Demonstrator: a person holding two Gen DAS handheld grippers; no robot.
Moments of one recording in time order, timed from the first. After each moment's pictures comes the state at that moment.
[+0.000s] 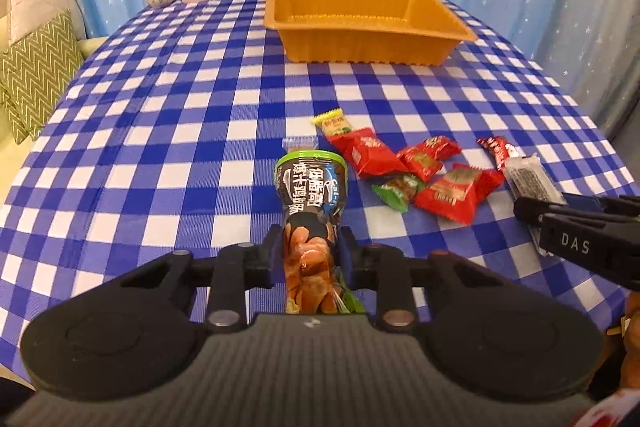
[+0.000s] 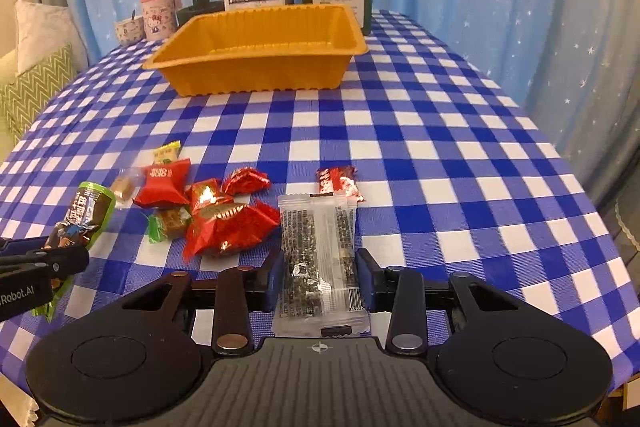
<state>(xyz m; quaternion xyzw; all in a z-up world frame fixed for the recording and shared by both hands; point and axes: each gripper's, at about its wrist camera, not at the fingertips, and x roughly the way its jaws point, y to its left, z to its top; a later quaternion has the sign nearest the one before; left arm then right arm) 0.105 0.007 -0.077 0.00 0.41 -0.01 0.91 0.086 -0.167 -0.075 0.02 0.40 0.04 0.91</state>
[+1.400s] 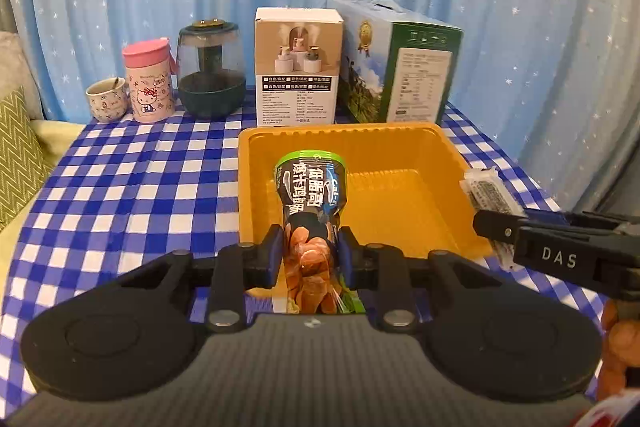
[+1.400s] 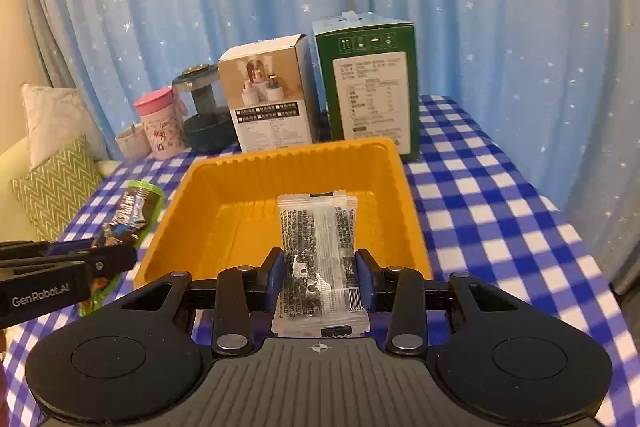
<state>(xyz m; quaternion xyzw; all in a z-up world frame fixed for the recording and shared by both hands) 0.328 0.023 -0.002 -0.01 0.34 -0.06 0.94 0.287 -0.163 -0.011 0.08 0.33 0.10 0.93</state>
